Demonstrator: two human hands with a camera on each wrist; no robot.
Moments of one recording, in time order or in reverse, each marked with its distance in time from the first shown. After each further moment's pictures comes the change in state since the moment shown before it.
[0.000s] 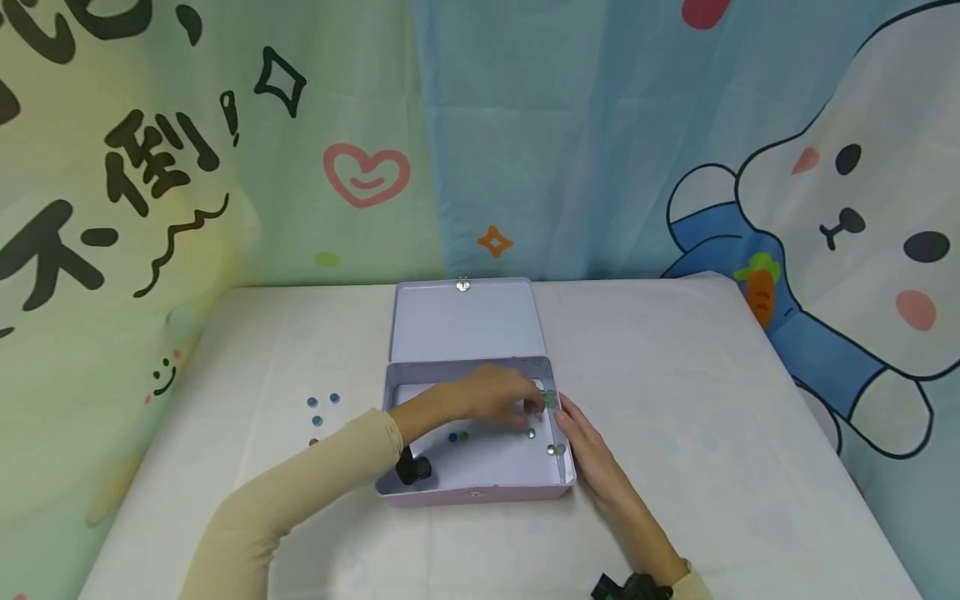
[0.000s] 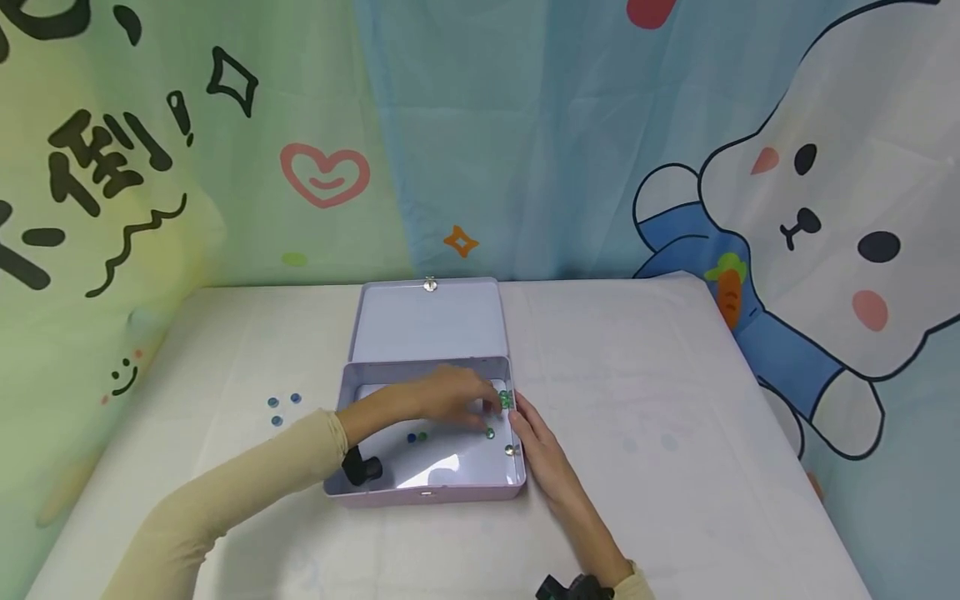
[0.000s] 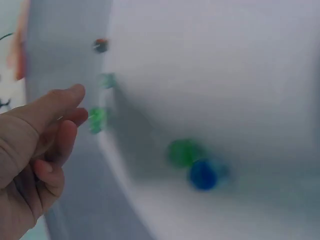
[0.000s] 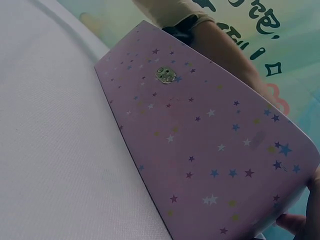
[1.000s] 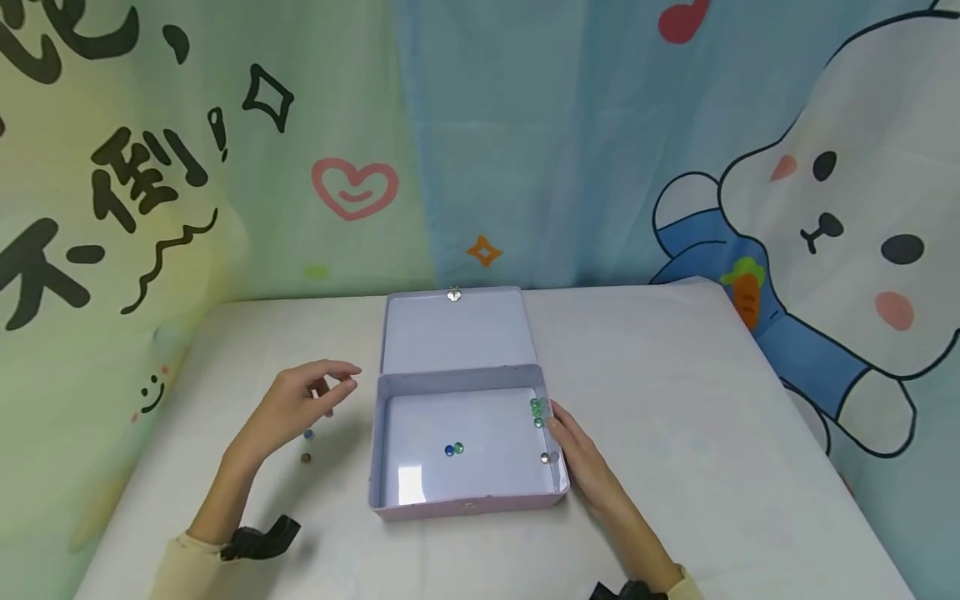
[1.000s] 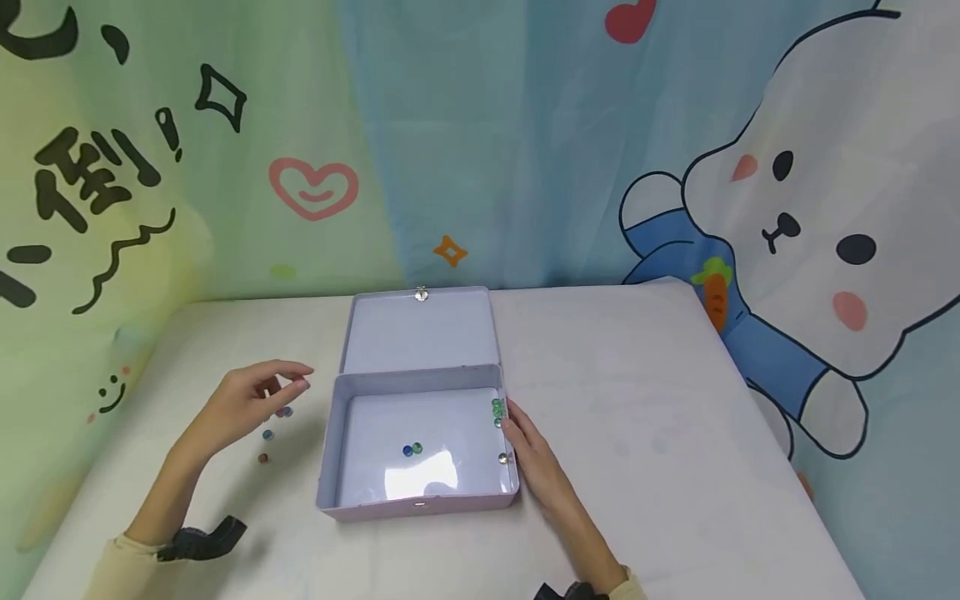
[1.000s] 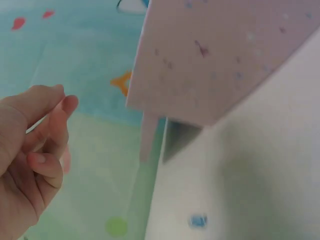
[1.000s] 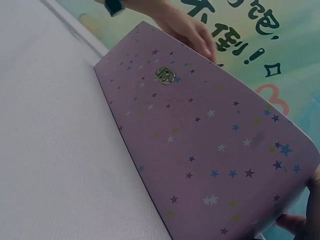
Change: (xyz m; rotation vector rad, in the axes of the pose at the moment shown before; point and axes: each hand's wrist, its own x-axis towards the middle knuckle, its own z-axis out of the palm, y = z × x) left_hand -0.216 -0.056 -0.018 -0.355 0.694 -0.406; right_hand 0.000 0.002 0.001 -0.016 0.033 -0.021
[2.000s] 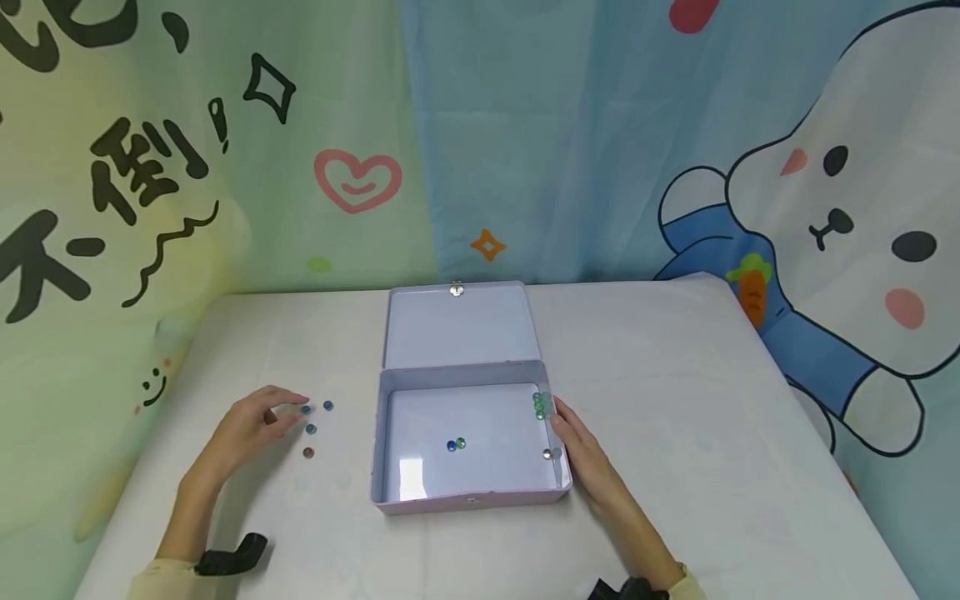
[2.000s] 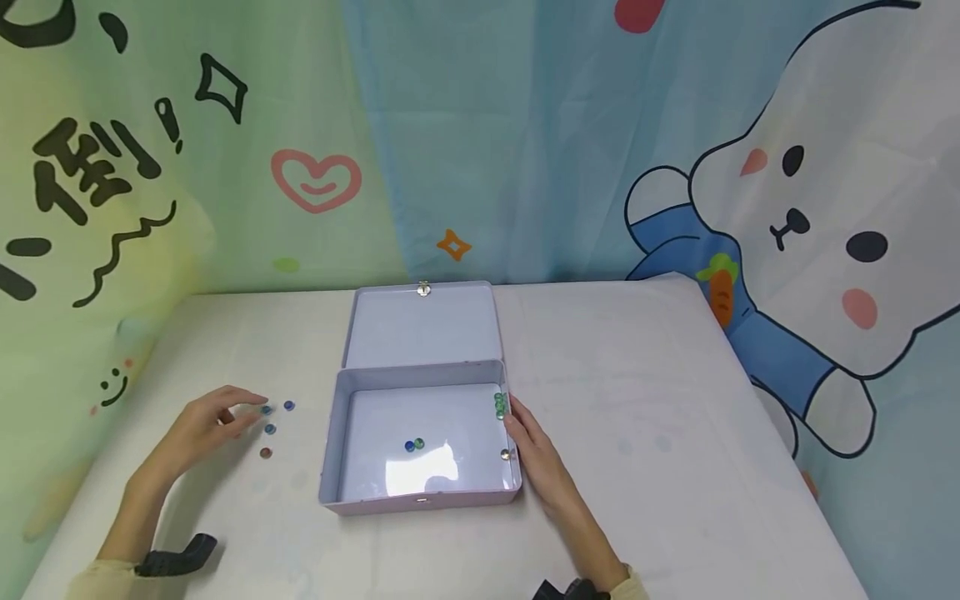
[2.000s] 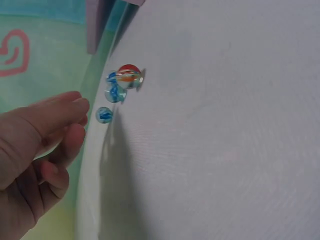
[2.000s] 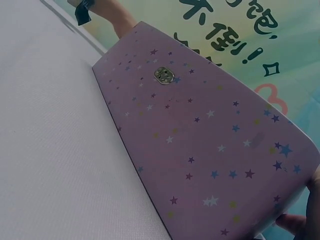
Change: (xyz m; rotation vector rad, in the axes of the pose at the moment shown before) left_hand -0.054 -0.091 -0.007 0.134 0.022 -0.058; right_hand 0.000 0.001 0.001 0.013 -0.008 -0.002
